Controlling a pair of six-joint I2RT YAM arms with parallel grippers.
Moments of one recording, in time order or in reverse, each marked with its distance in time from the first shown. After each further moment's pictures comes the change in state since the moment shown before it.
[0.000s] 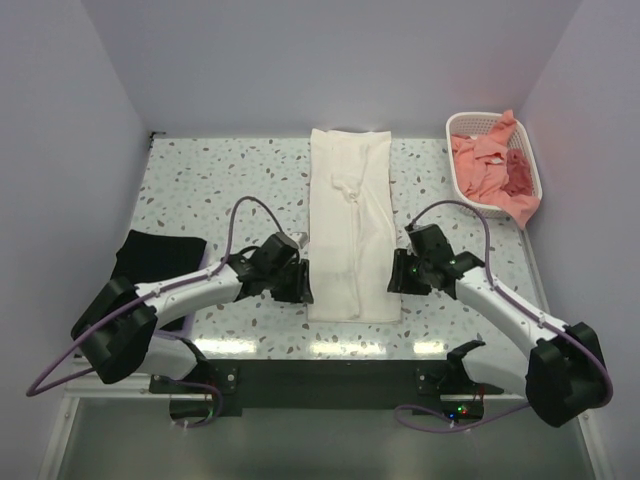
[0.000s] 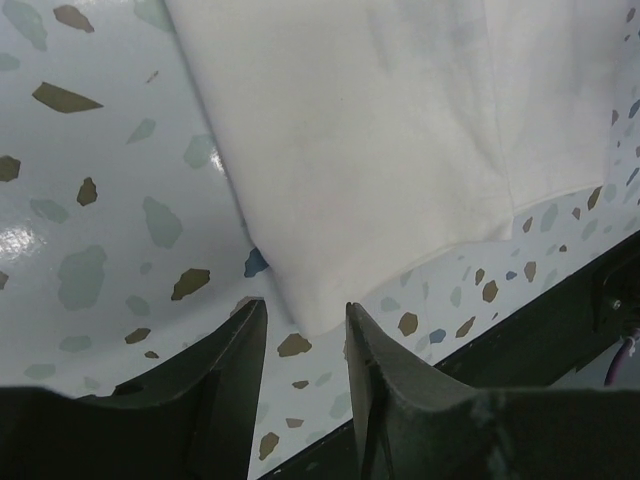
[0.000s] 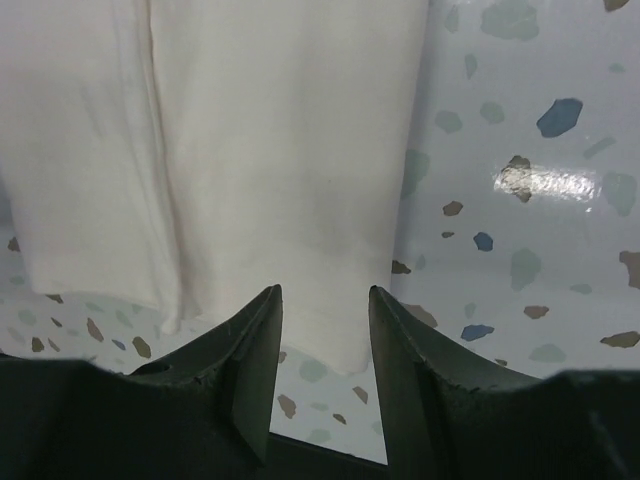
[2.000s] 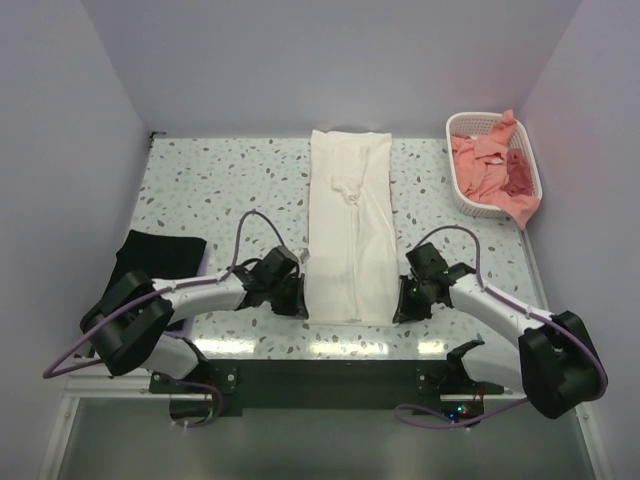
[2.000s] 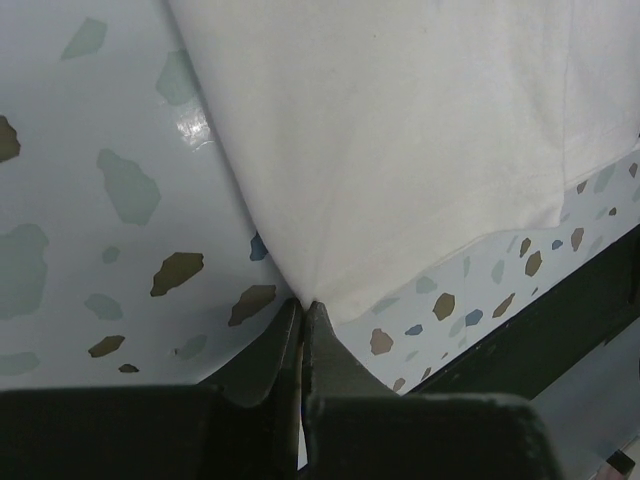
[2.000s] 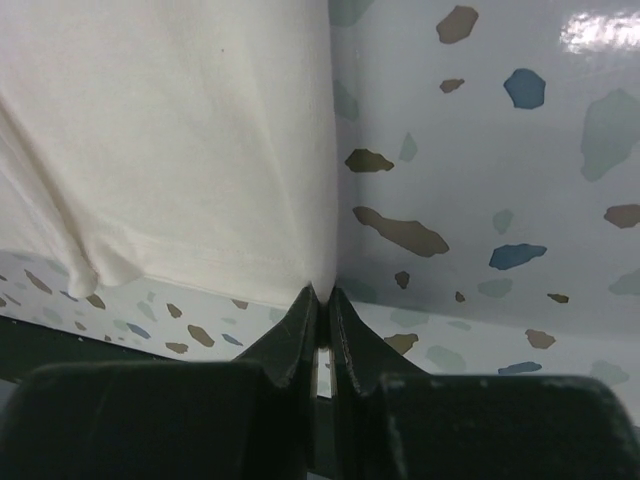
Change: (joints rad) left arm -0.022 0.065 -0.124 0.136 0.079 -0.017; right arm 0.011 0.024 -0.164 -0.038 -0.128 0.137
